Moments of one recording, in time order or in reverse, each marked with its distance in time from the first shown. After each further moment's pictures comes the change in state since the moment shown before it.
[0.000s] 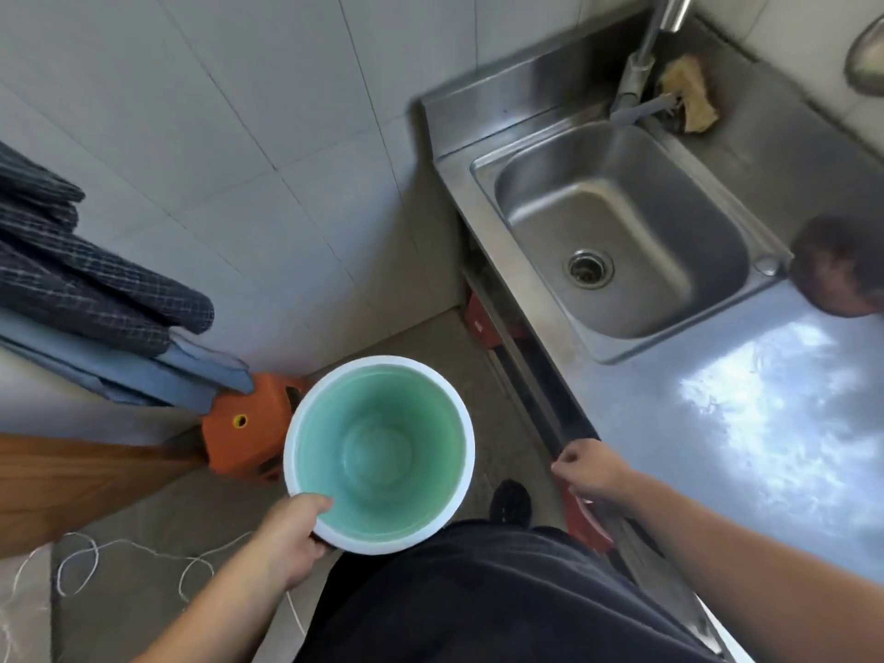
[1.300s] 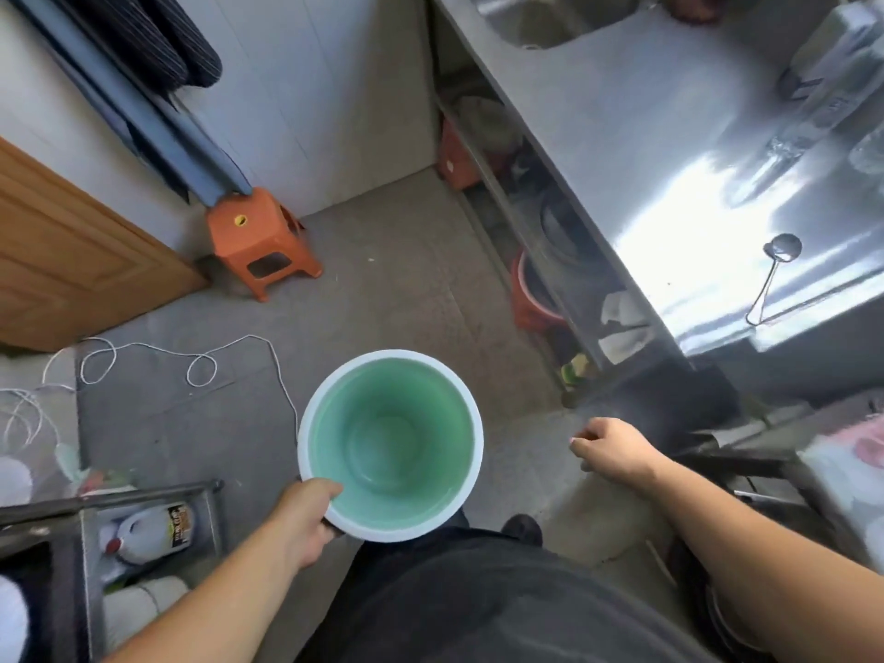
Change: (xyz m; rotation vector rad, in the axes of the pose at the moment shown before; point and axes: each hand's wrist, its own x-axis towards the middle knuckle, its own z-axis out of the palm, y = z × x) left_hand -0.171 -0.580 -0.188 0.043 -0.029 -0.038; right_hand -0.364 0.381 0.331 0.053 0.081 0.010
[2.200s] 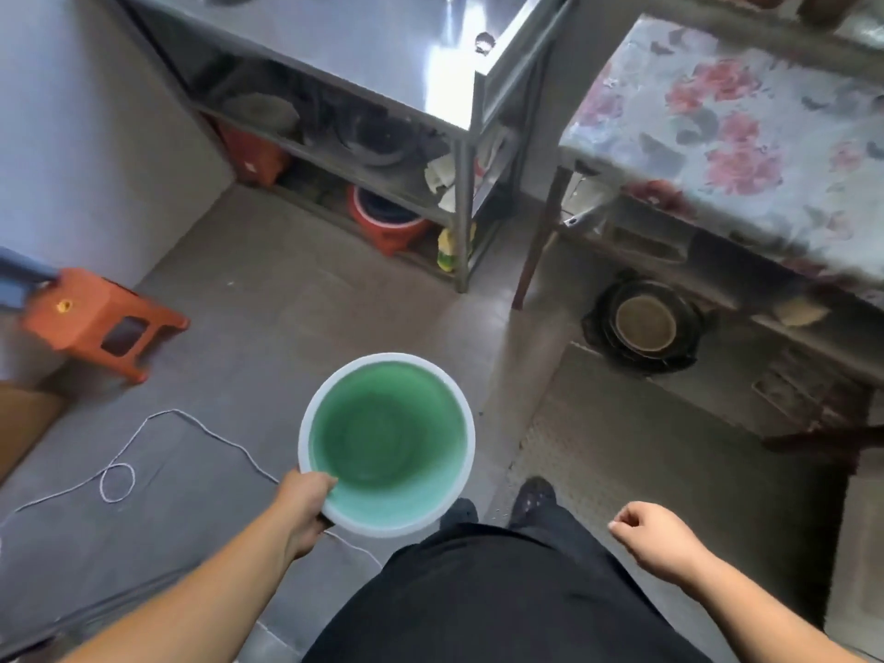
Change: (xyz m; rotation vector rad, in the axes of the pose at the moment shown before) left_hand -0.020 -0.154 -0.137 0.626 -0.260 0.213; right_hand -0.350 0.176 0.409 0.457 0.183 0.532
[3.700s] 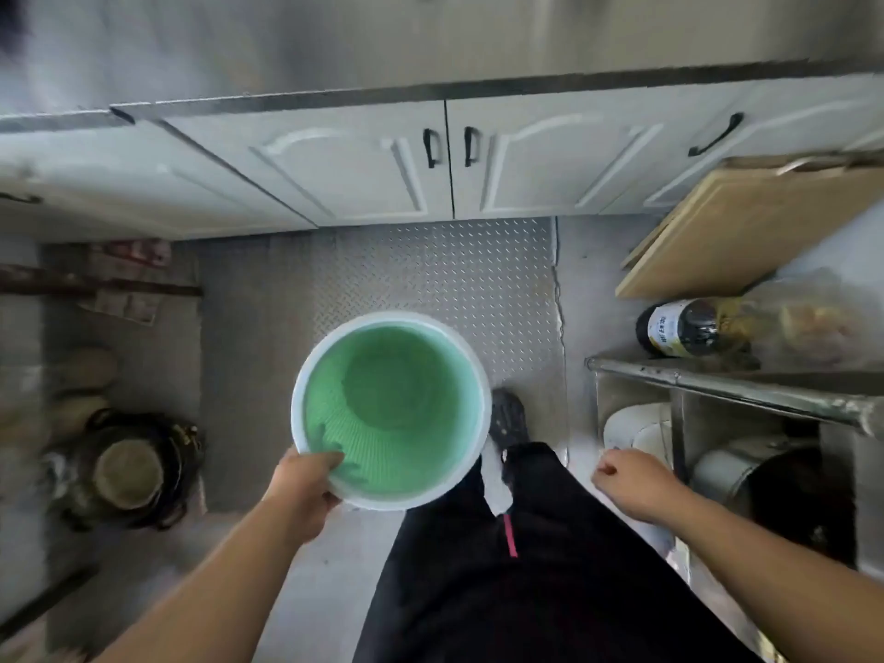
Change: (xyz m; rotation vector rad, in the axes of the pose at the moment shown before) left_hand -0.206 -0.445 0.467 1.844 -0.583 0.452; right_hand -0.216 0.349 0.449 1.611 0.122 0.859
